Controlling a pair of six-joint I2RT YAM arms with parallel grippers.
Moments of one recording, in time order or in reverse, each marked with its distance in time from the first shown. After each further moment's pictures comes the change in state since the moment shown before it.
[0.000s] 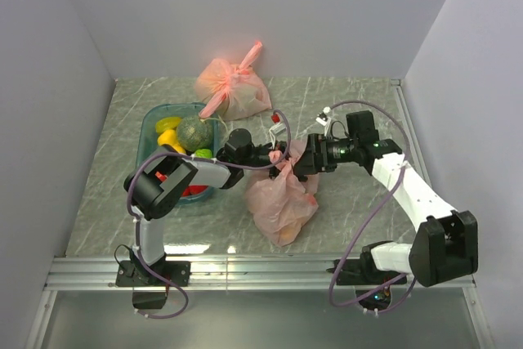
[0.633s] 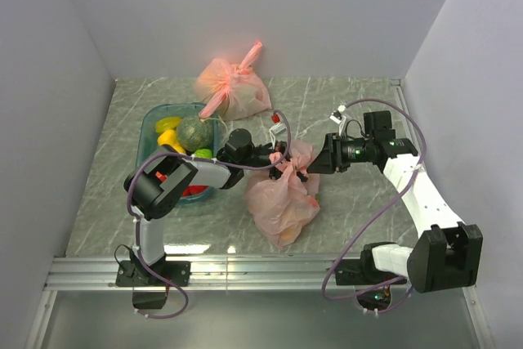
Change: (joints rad) left arm -0.002 0.000 0.000 0.000 0.000 0.000; right arm -0.136 -0.057 0.042 -0.182 -0.064 -0.191
